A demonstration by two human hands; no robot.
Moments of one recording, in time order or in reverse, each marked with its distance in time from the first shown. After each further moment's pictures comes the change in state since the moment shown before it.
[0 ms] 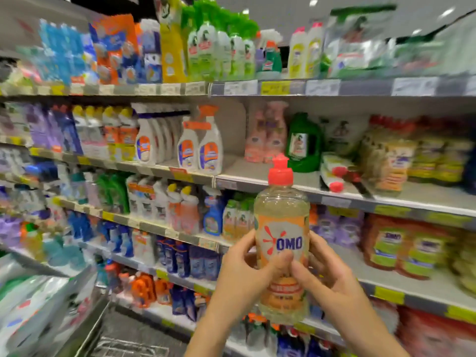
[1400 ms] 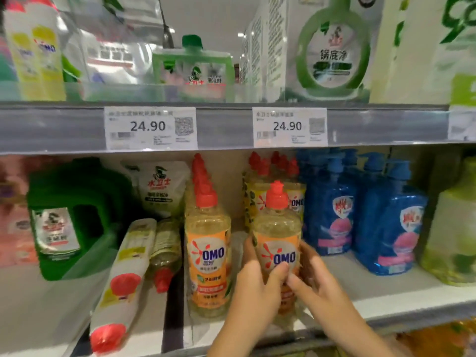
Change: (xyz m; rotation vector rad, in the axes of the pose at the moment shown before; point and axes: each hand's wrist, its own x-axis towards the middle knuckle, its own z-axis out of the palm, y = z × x) left_hand 0.360 -0.061 0.438 0.113 -0.332 0.083; right_hand 0.197 0.008 -0.476 -0.298 0.462 -0.048
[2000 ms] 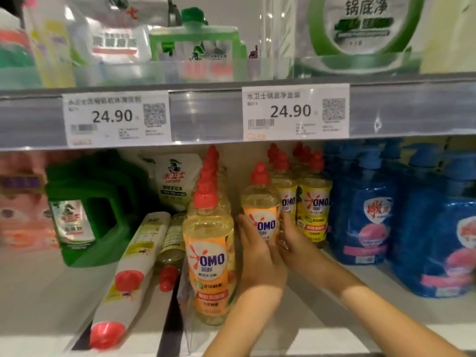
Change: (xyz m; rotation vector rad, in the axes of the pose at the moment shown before) left_hand 0.065 -0.013 0.022 0.359 0.260 -0.065; right_hand 0.105 0.024 0.004 -0.423 -0.294 -0.148
